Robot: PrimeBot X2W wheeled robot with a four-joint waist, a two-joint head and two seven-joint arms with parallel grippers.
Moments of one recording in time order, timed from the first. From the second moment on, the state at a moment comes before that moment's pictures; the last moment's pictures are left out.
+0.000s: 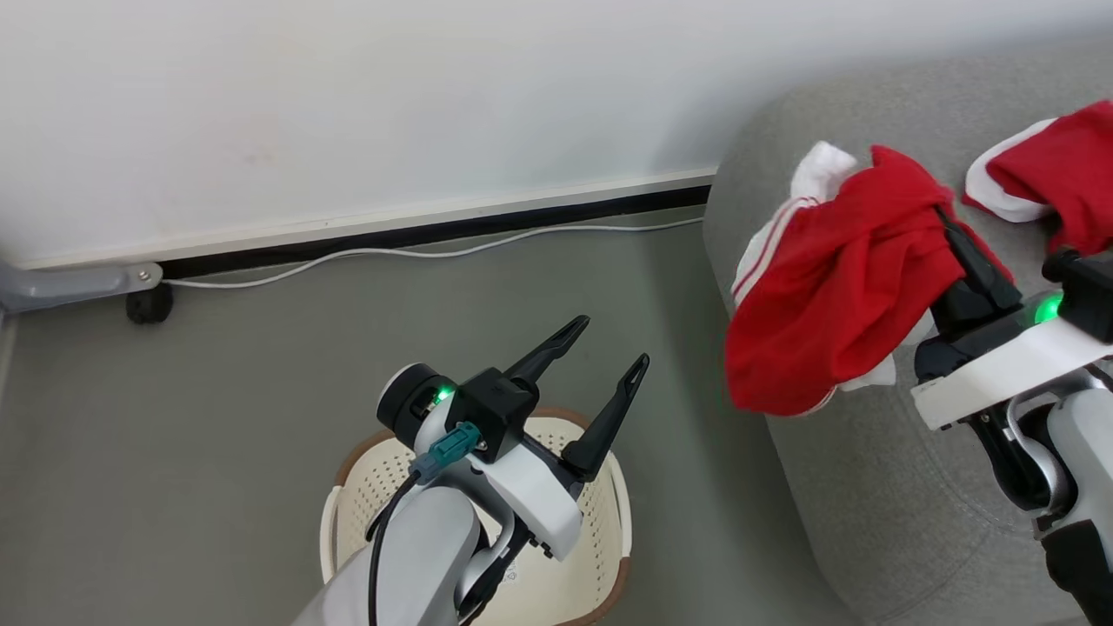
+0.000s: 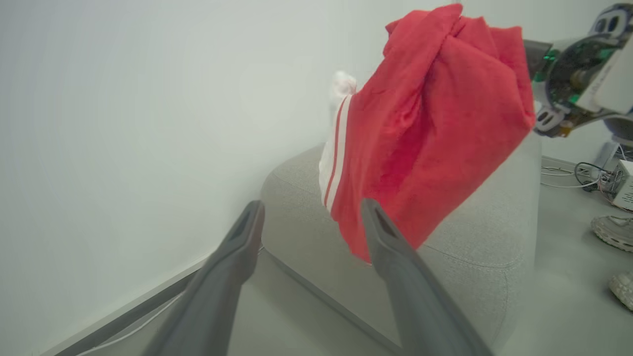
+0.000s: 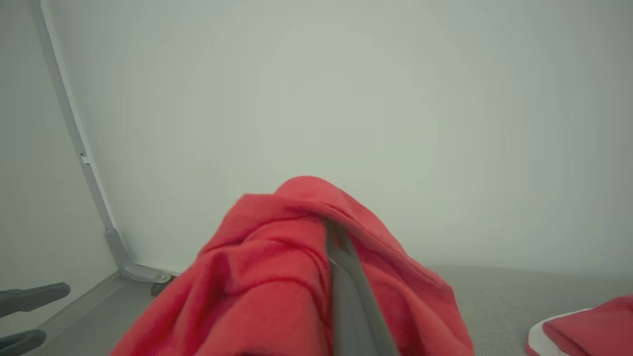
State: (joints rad) left arm -0.48 0.05 -0.68 0.44 -0.36 -0.10 -0.26; right arm -0.52 -0.44 0.46 0.28 0.60 0.13 -0.25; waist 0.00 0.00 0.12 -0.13
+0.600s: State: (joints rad) left arm -0.41 0.05 -0.64 0.43 -0.32 -0.12 -0.26; right arm -0.40 -0.39 0.26 0.23 0.55 0.13 -0.25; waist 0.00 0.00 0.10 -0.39
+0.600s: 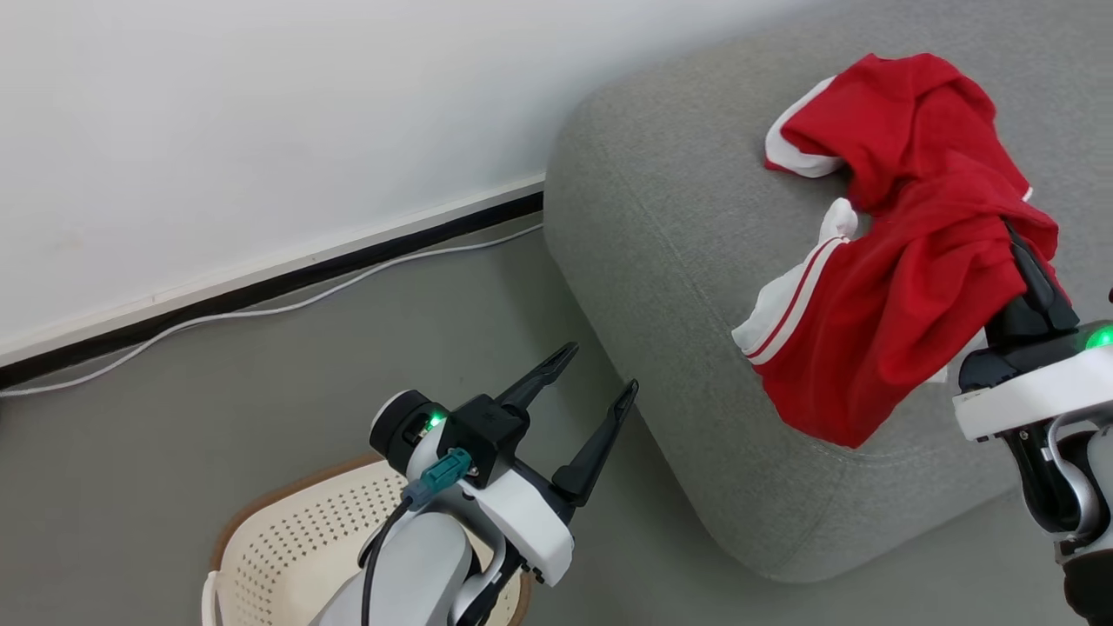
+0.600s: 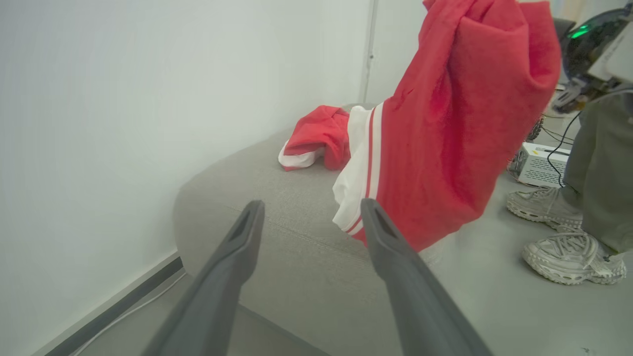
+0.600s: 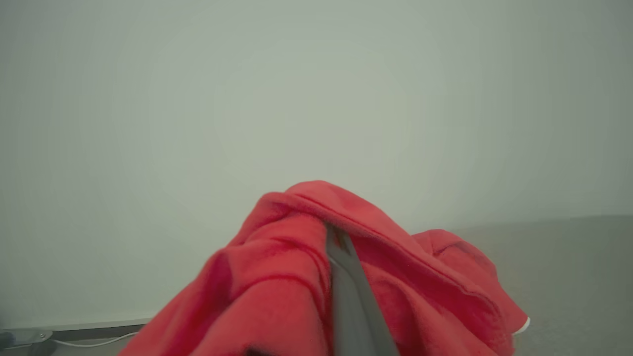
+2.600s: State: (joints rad) left arm -0.71 0.18 -0.81 0.38 -0.25 -0.12 -0.26; right arm -1.16 -0.42 -0.65 0.44 0.10 0.13 -0.26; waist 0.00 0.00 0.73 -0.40
